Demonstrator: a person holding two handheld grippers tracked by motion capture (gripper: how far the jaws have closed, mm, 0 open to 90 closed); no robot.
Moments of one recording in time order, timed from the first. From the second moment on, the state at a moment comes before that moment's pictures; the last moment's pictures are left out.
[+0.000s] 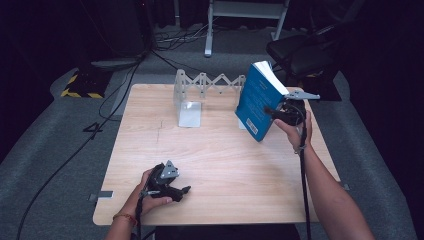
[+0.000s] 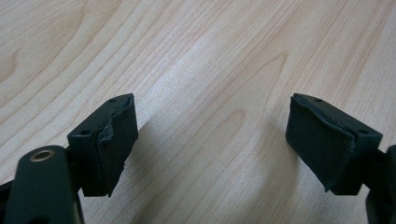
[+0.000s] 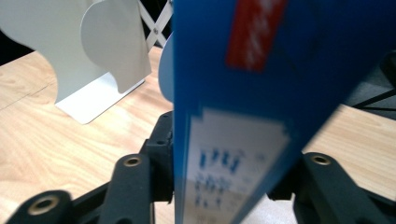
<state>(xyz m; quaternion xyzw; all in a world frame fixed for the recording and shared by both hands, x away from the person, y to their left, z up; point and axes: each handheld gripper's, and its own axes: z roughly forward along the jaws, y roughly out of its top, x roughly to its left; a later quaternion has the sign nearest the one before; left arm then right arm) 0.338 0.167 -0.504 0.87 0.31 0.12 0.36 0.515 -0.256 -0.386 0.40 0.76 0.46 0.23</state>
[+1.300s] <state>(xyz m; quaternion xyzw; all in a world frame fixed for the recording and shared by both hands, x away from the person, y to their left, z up) 0.338 0.167 -0.504 0.87 0.31 0.12 0.35 0.445 -0.296 -0.398 0.31 0.86 0.36 0.21</state>
